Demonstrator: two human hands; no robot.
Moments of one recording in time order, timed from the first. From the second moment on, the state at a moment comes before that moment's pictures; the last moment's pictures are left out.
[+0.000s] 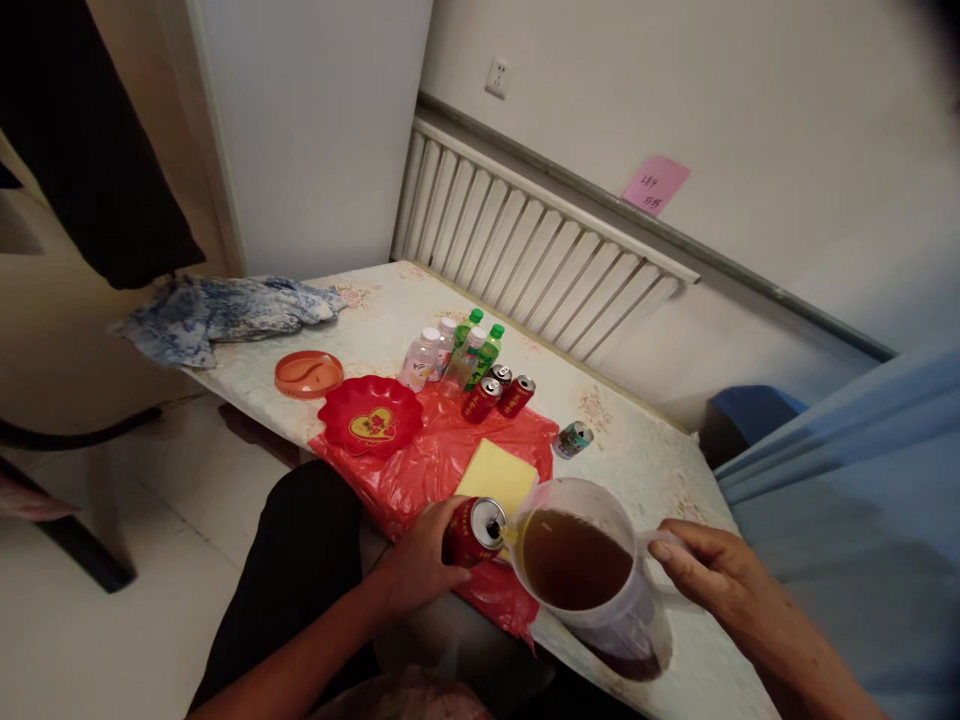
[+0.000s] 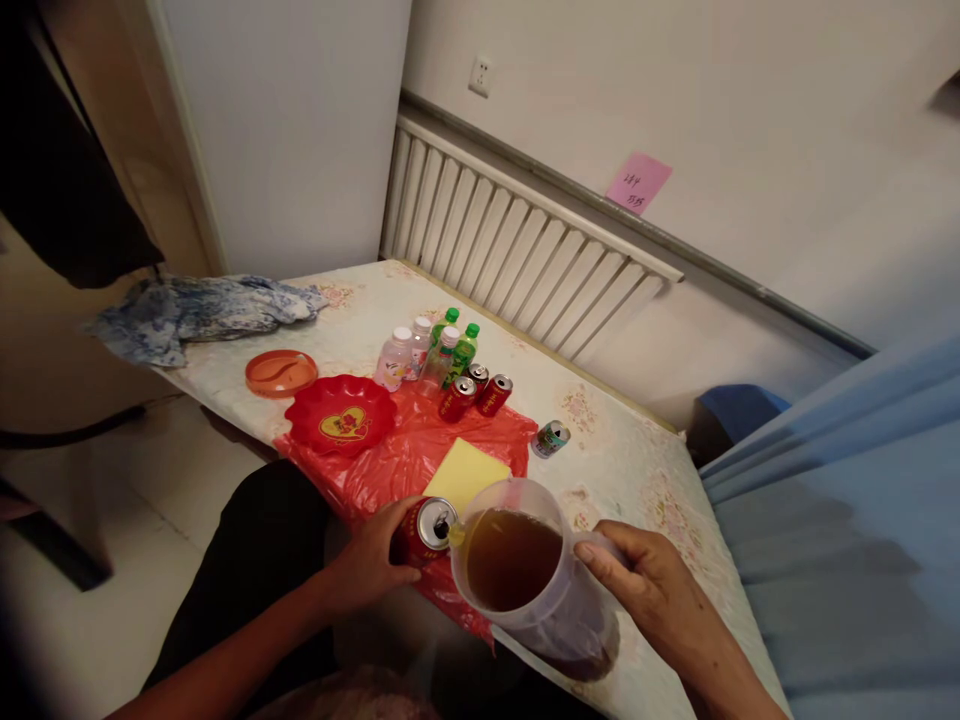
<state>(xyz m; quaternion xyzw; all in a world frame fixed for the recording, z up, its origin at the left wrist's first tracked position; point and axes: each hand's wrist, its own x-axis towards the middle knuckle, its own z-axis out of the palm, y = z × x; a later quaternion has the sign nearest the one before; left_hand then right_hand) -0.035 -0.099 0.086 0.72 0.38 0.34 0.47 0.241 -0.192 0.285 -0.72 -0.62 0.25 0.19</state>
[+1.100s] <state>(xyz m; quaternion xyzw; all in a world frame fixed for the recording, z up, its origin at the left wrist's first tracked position) -0.038 -0.099 0.081 0.69 0.39 0.34 0.51 0.244 -0.187 0.254 -0.70 -0.59 0.31 0.26</state>
